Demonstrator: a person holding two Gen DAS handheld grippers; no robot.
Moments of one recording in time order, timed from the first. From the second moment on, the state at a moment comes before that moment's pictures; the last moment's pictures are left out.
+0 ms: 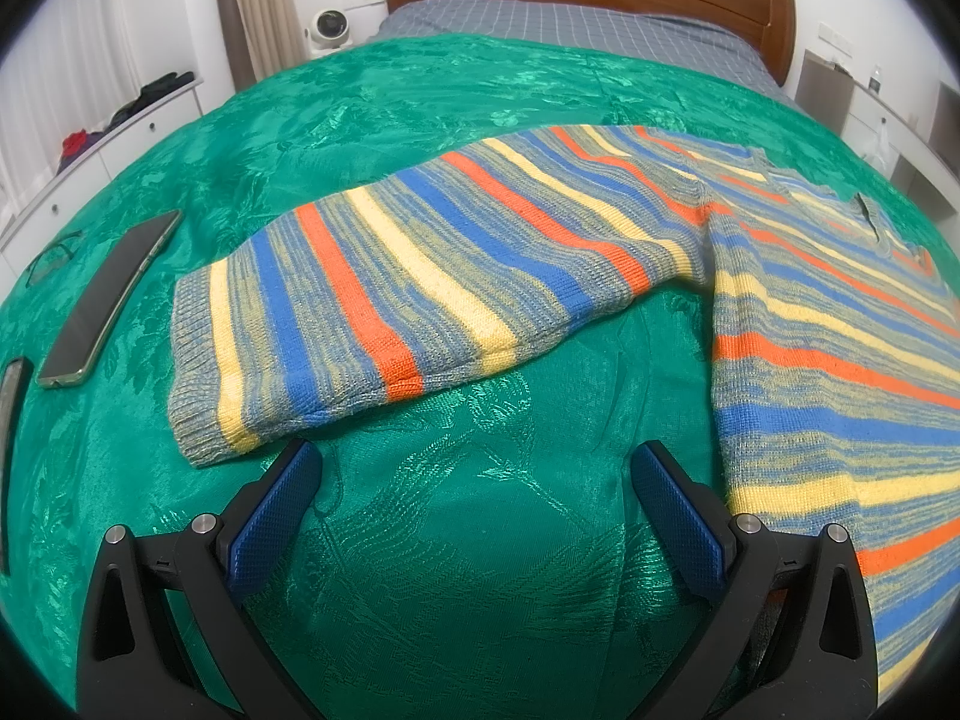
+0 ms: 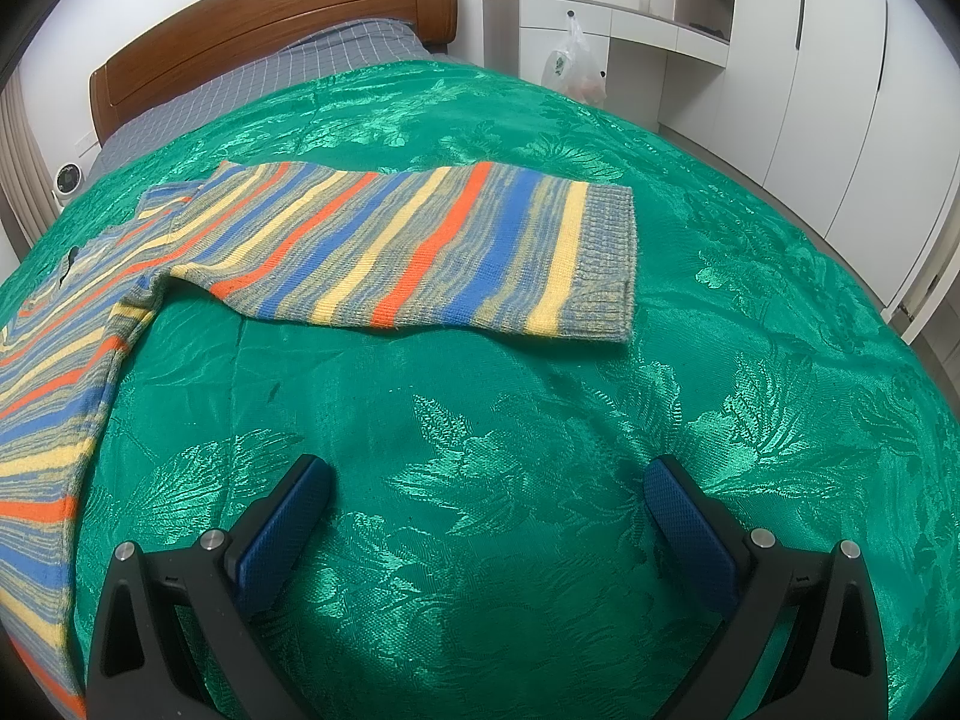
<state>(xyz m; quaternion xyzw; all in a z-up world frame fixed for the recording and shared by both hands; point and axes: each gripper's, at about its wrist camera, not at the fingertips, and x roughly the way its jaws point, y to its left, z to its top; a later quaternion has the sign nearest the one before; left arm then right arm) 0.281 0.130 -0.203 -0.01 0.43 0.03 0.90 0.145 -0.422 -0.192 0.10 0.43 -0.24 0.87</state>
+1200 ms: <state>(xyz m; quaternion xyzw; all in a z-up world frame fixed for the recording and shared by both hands) 0.164 0.141 -0.155 -0.04 0.41 -0.03 0.91 0.177 -0.584 -0.181 0.49 0.41 -0.05 0.77</state>
